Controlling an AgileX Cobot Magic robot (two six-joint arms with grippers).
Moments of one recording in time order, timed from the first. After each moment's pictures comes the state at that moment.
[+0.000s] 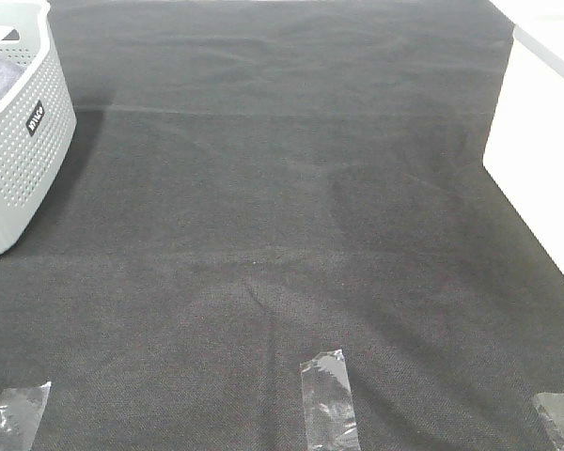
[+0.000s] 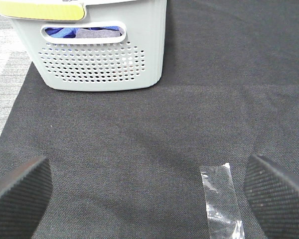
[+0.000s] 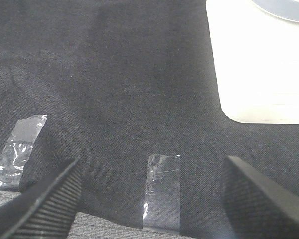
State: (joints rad) left arm 0.05 0.04 -0.52 0.00 1.08 0.00; right arm -0.04 0.00 -0.46 0.13 1.12 -0.14
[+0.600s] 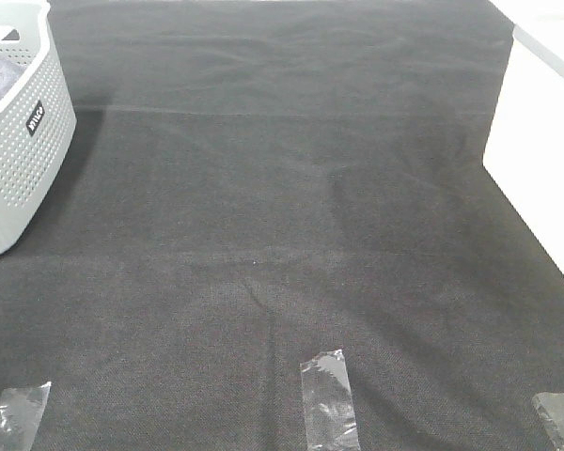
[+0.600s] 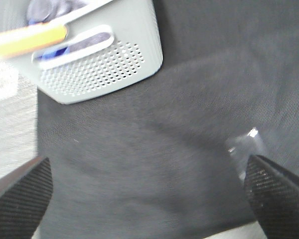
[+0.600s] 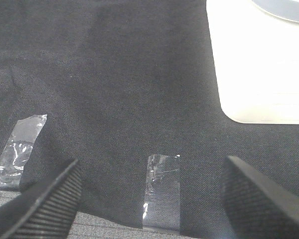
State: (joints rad) left arm 0.05 0.33 -0.66 0.01 1.08 0.34; right arm -0.04 0.00 -0.46 0.13 1.12 -0.14
